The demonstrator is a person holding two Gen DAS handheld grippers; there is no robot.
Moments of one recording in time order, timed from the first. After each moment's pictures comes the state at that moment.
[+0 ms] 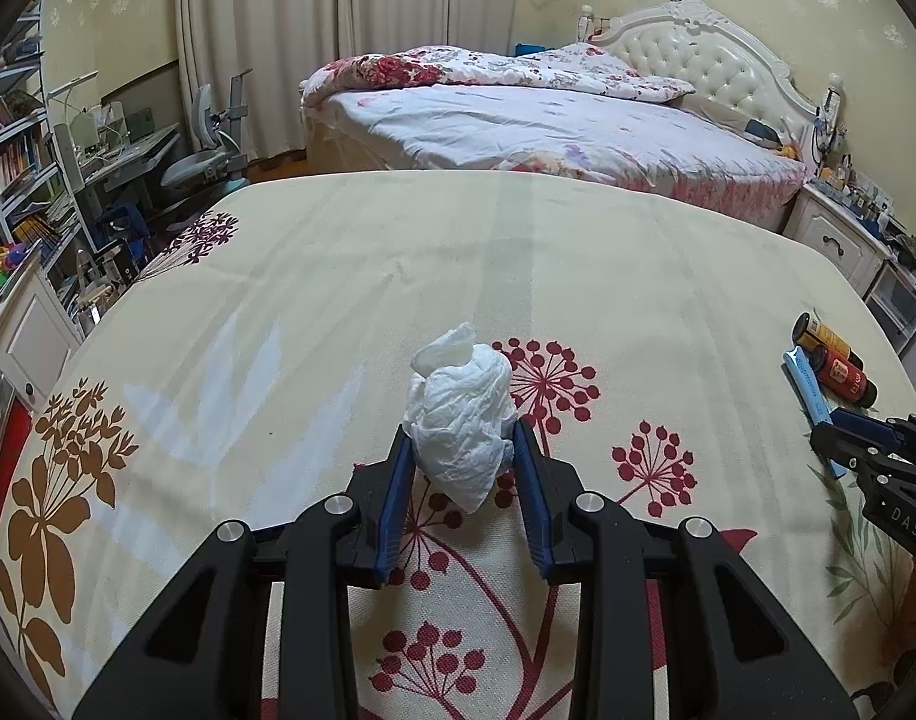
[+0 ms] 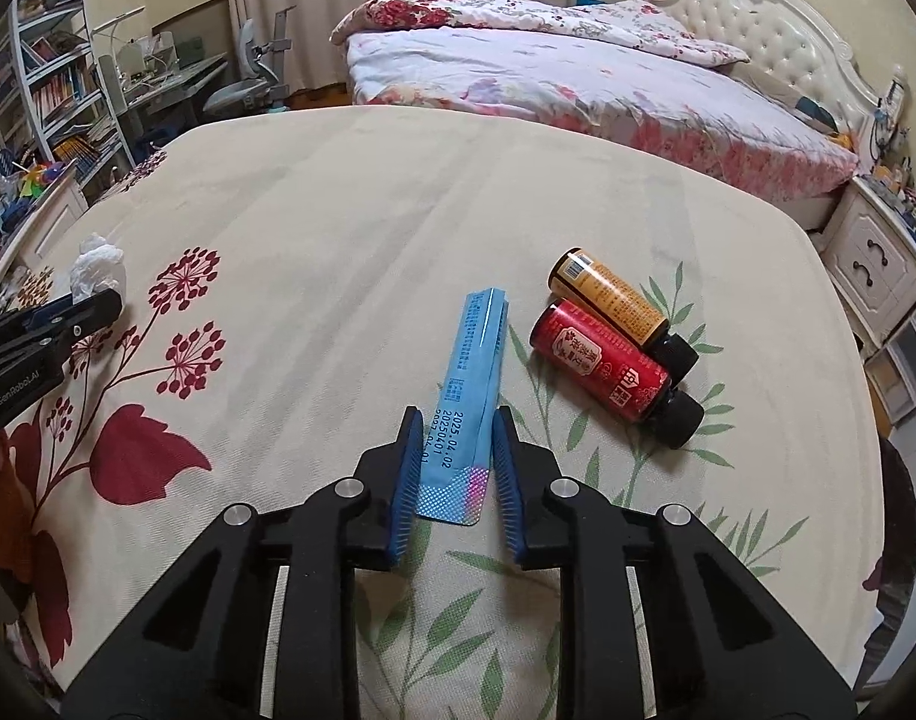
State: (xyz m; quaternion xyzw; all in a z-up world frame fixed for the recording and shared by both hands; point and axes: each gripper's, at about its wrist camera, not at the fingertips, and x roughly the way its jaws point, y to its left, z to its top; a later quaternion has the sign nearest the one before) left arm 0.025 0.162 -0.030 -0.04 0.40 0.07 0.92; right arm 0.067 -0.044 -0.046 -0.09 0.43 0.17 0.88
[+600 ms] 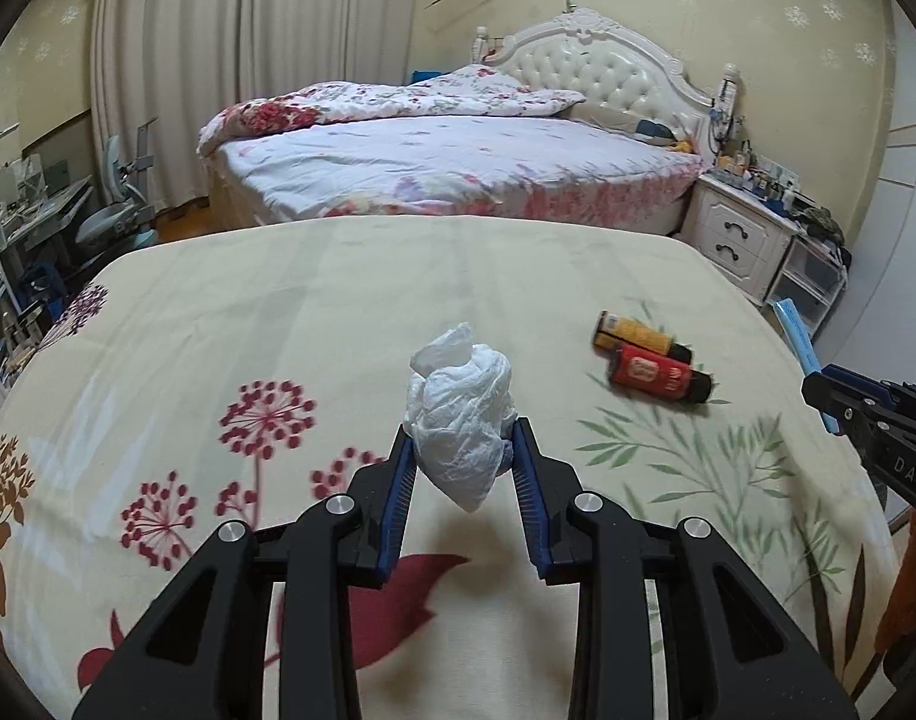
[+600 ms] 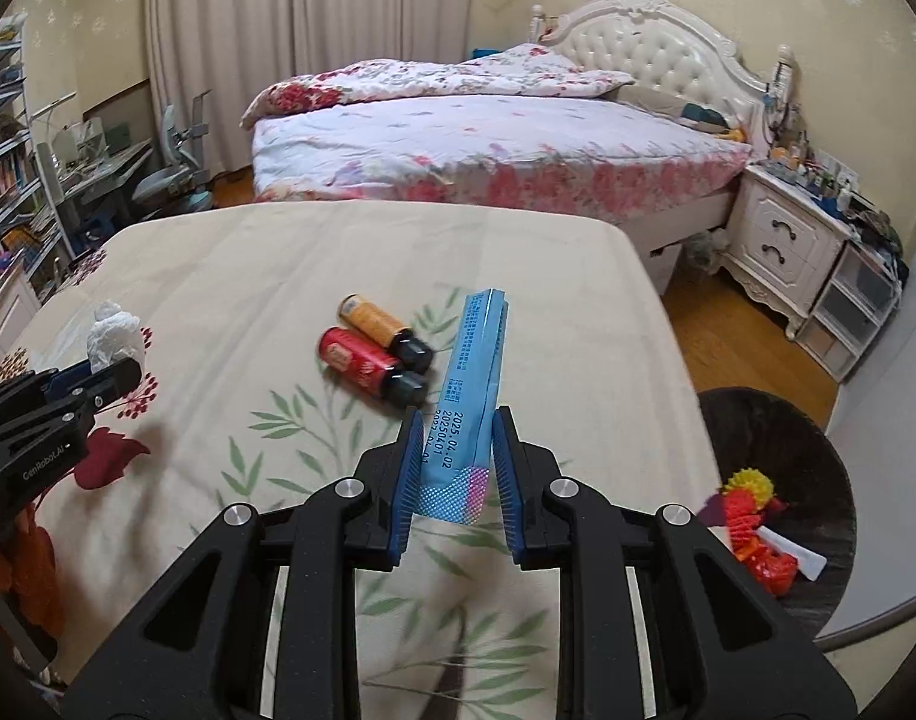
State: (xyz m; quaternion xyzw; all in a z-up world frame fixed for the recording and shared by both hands) left arm 0.026 0.051 -0.008 -0.02 0.36 -0.06 0.93; right arm 0.034 -0.164 0.003 -0.03 0.36 0.06 0.93
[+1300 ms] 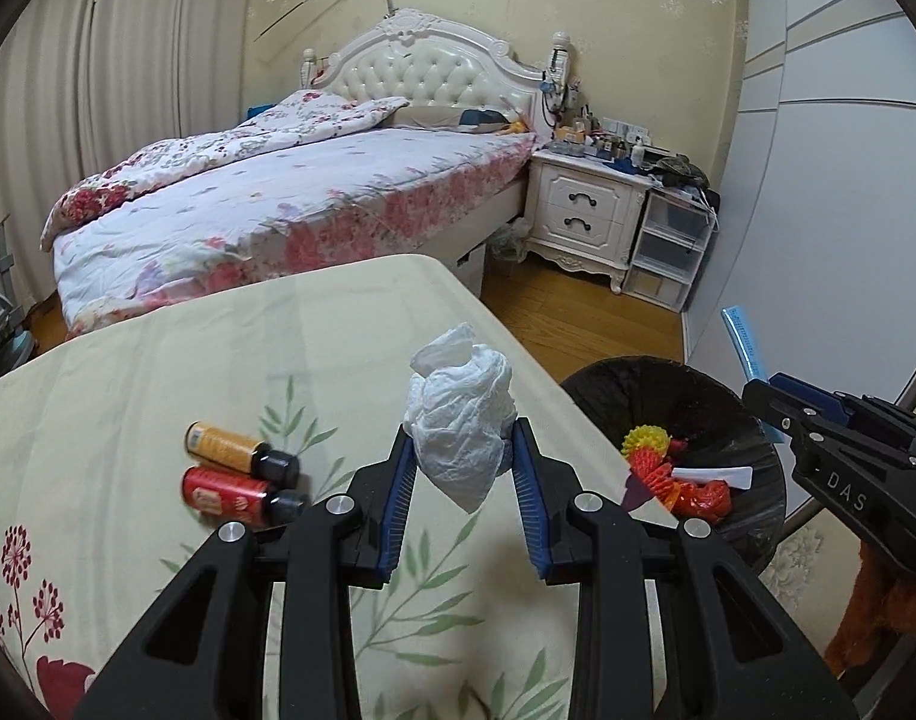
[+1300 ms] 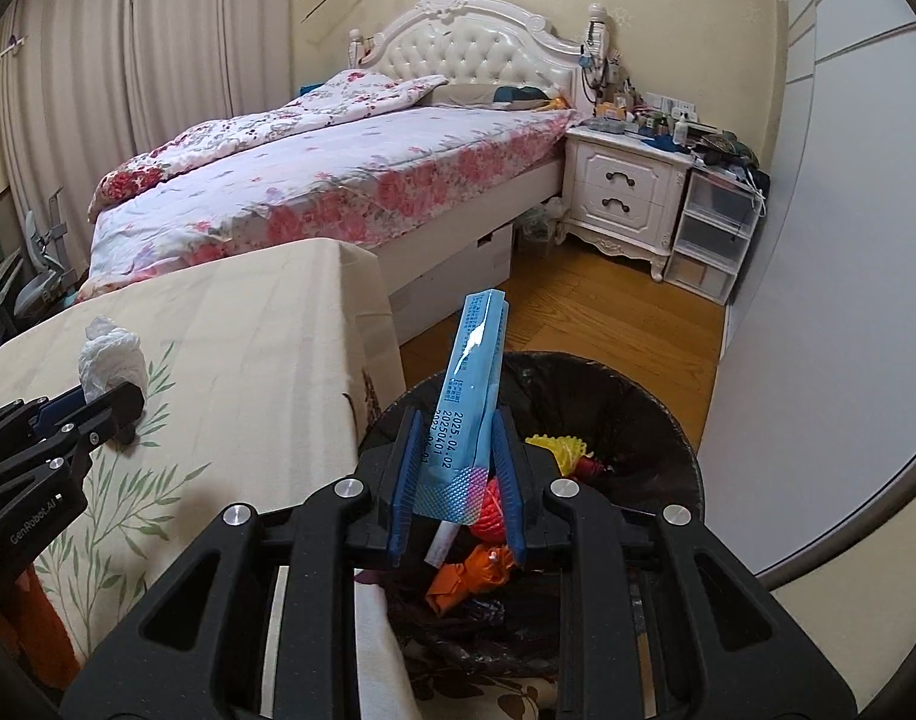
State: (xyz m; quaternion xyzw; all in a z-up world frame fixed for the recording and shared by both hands) left arm 0.063 -0.140 0.000 0.04 0.33 -0.22 0.92; right arm 0.025 -0.322 -0.008 0.05 0.33 -0.11 0.94
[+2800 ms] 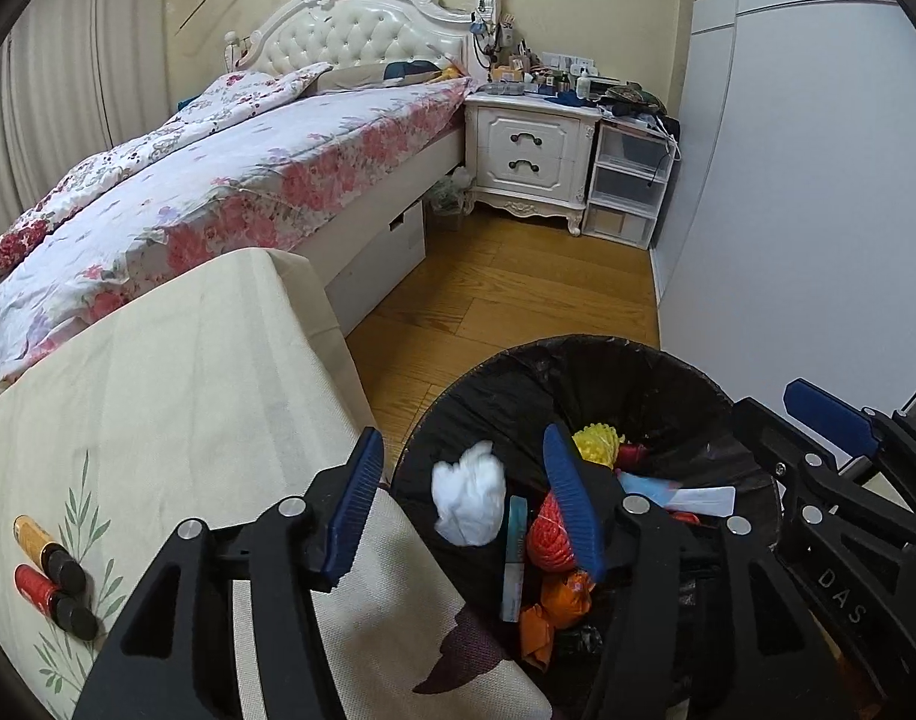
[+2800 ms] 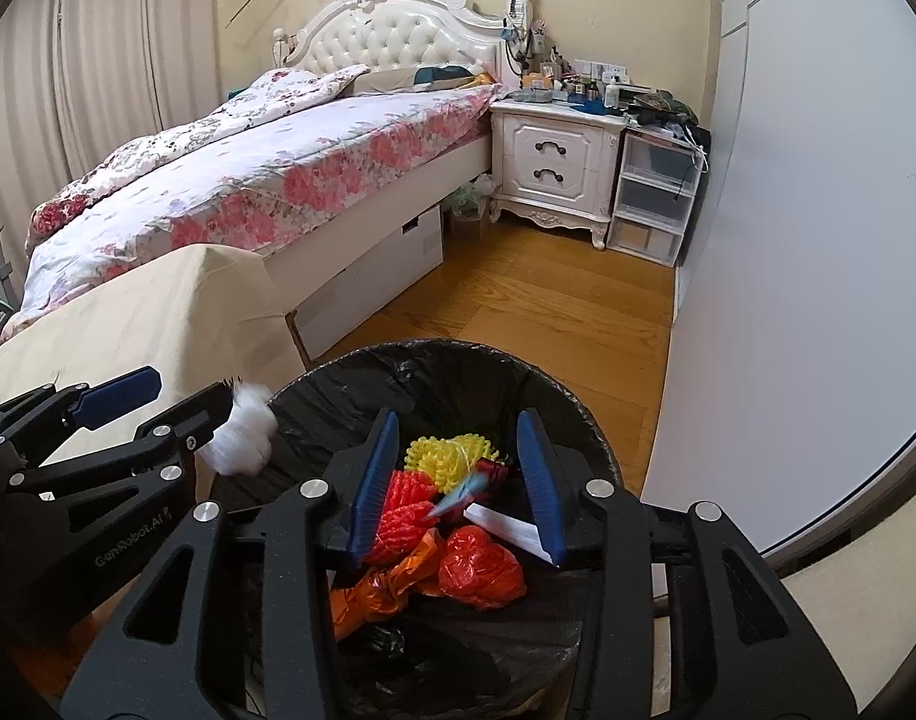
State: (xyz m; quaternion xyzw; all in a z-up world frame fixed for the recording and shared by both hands) left arm 0.103 -0.270 -0.036 0.10 0.37 -0.25 0.89; right arm 0.039 -0.393 -0.035 0.08 0.34 -0.17 0.92
